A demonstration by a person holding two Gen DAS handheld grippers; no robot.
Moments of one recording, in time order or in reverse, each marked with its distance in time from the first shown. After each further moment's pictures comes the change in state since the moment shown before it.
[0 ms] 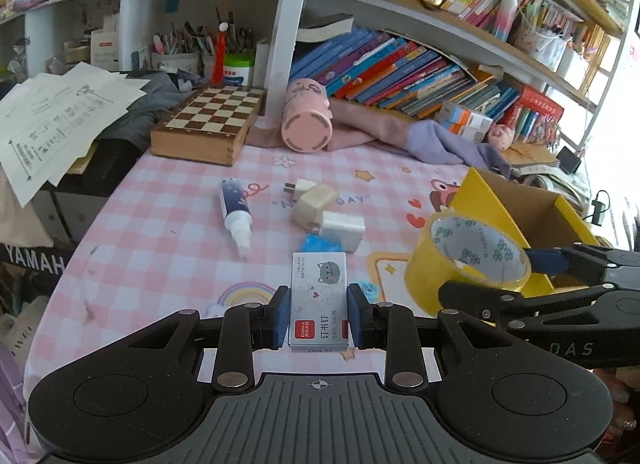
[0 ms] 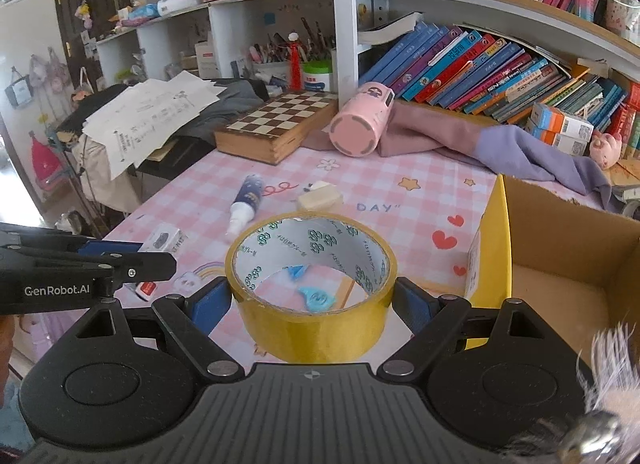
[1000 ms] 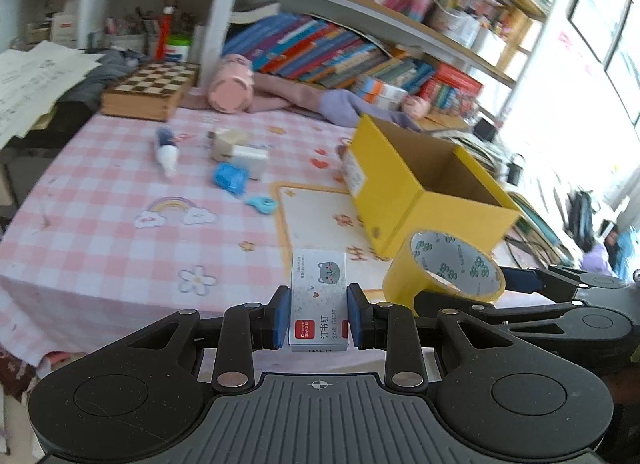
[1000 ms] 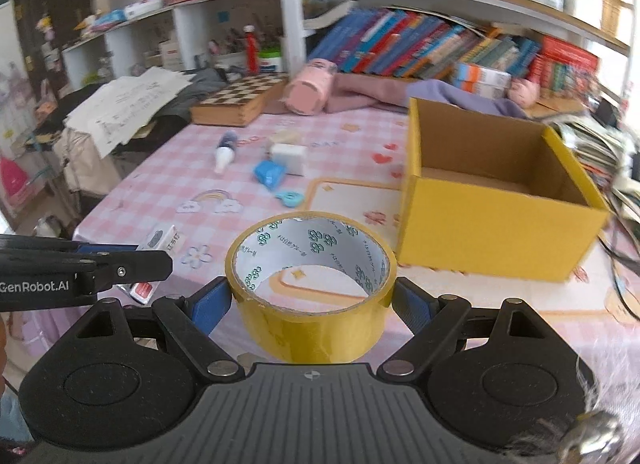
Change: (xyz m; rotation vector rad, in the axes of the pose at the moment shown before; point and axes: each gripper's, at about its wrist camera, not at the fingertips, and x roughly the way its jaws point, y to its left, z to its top) left arm -0.070 -0.048 -0.082 0.039 0.031 -0.210; right arm -0.115 0.019 -0.104 0.129 0.008 -0.165
